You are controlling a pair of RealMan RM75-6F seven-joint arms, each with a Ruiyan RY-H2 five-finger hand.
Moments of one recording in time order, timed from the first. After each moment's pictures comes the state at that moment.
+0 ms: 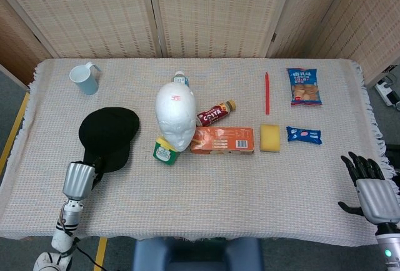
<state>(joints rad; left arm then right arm) -0.37 -2.09 -0.07 -0.16 1.54 1.66 -0.31 0.08 -0.99 0.02 -1.78 -1.41 1.35 -0.16</state>
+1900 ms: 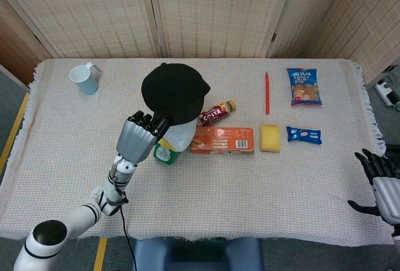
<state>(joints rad) -0.95 -1.95 -0.23 -0.63 1.63 1.82 0.14 0.07 -0.88 0.02 -1.79 -1.42 1.36 0.03</state>
